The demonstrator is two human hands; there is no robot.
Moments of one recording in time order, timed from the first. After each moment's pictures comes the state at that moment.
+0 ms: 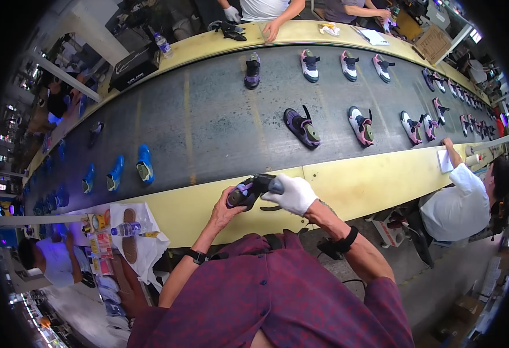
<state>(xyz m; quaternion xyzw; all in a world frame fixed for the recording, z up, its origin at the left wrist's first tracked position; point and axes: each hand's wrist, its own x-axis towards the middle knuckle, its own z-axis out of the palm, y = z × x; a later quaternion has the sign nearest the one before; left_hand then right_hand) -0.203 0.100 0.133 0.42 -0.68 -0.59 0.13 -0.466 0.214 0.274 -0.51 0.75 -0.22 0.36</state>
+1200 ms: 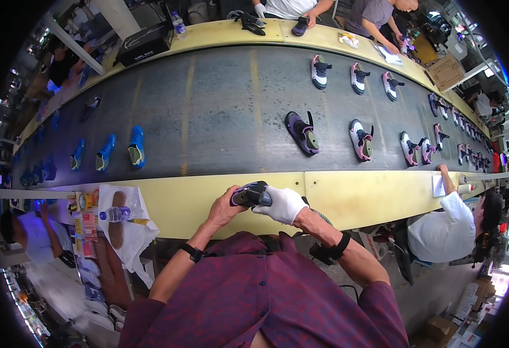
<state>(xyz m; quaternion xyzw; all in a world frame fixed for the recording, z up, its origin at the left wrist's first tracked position) -0.227 0.103 0.148 0.42 -0.72 -0.55 0.08 -0.456 0.192 0.286 -0.55 0.71 -0.08 0.42</state>
